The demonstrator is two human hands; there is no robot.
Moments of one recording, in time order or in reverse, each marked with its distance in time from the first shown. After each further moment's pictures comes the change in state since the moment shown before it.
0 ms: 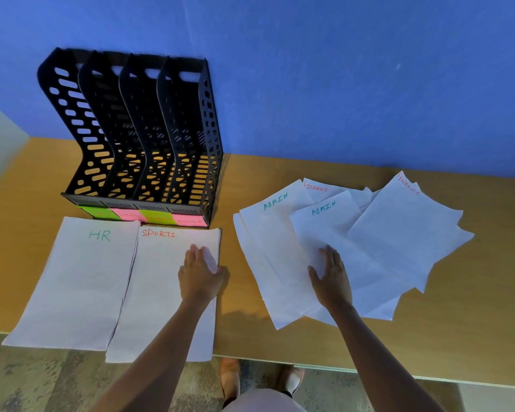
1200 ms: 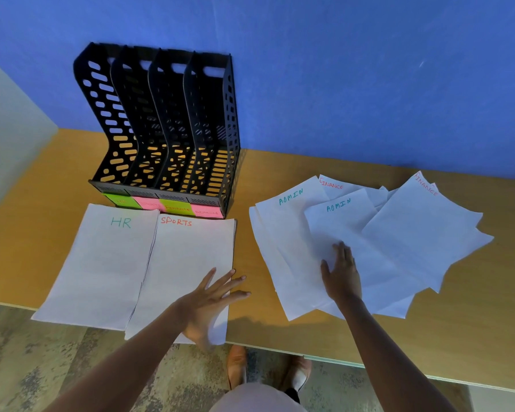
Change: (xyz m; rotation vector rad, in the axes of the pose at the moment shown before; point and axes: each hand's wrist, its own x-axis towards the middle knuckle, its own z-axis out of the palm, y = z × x) left_hand -0.040 -0.069 -0.025 0.589 -0.536 0.945; right_hand -0.002 -0.010 0.004 -0.042 0.001 0.012
